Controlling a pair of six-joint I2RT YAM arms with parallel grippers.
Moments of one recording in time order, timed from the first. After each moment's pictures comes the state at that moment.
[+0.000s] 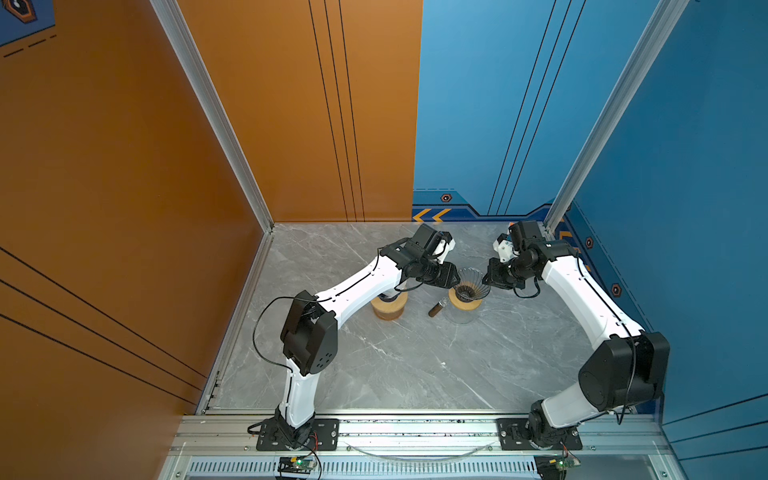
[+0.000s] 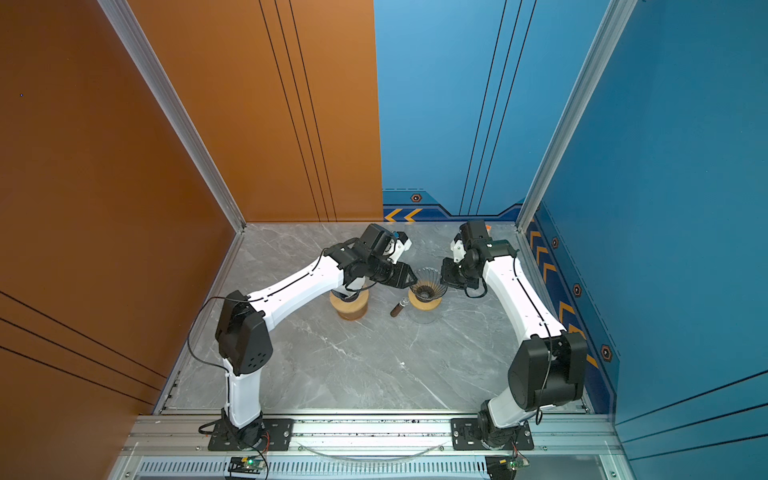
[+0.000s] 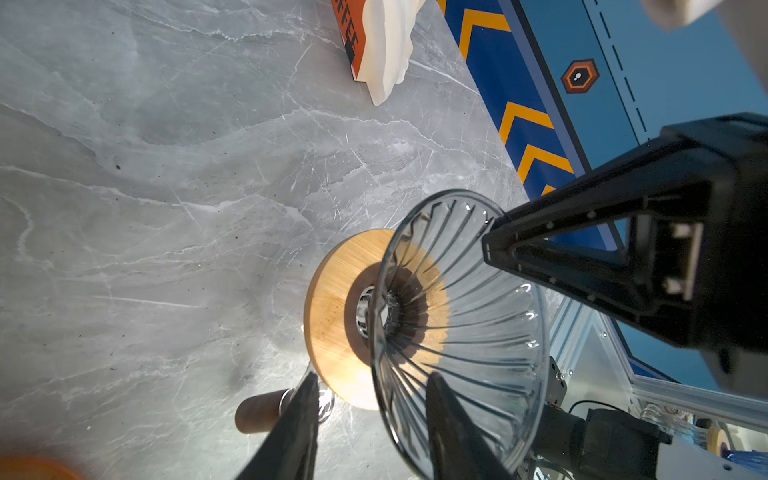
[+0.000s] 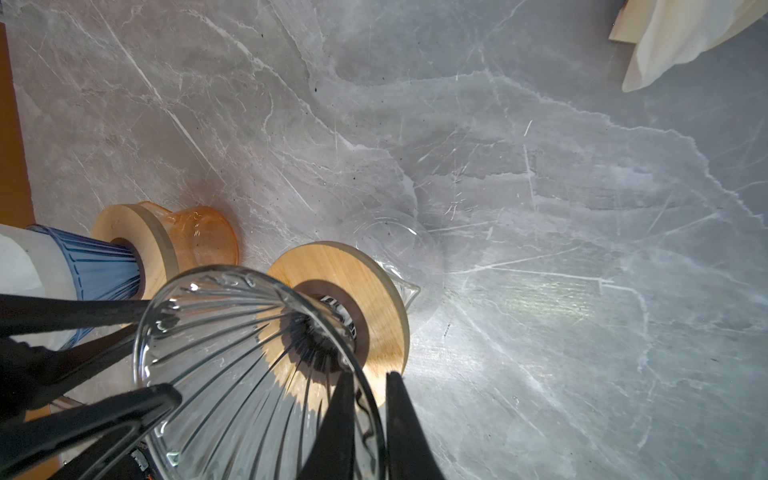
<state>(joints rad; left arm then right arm) -0.74 1.98 1.80 -0.64 0.36 -0.41 0.15 1.55 1.43 -1.03 -0.28 0.30</state>
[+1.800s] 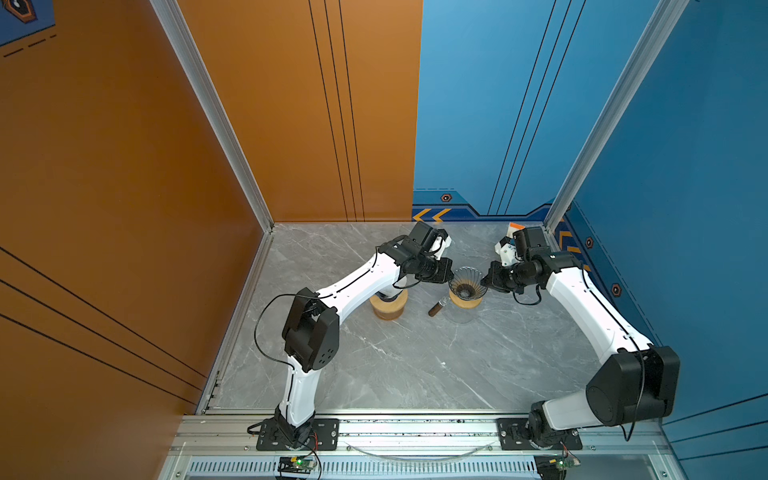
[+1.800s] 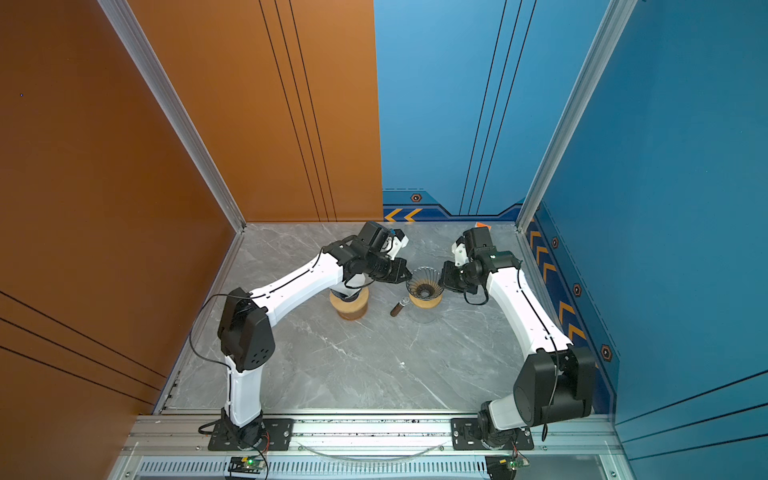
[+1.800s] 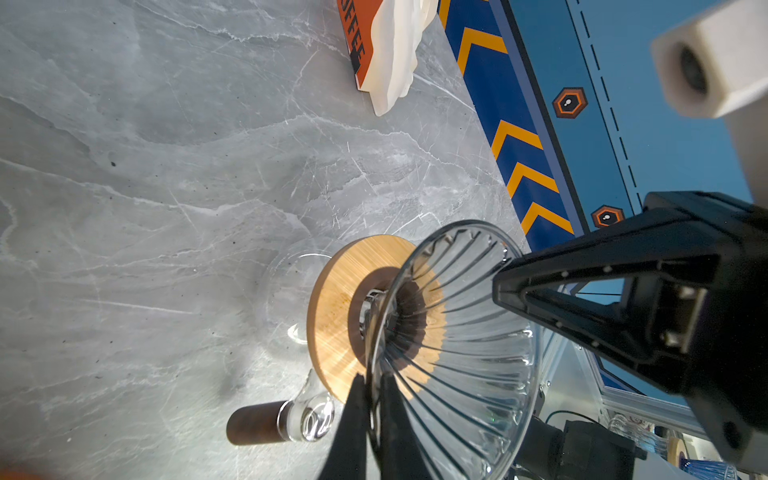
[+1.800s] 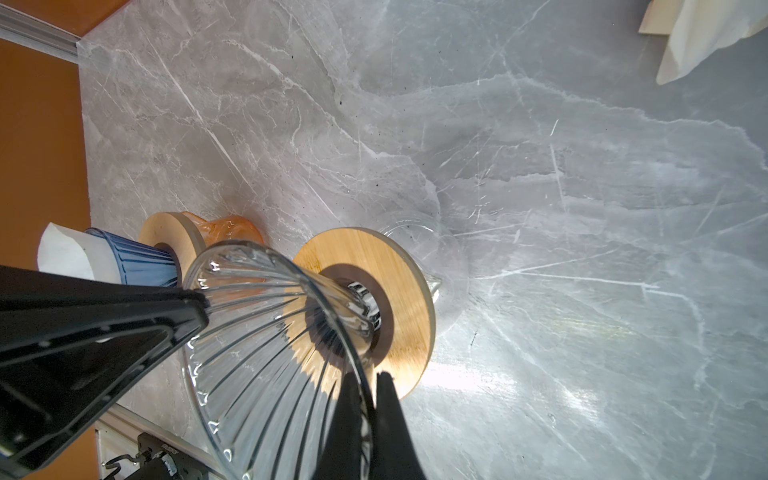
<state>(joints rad) -0.71 2.01 1.82 -0.62 0.41 -0.46 0.14 1.47 1.30 -0.90 -0.33 0.36</state>
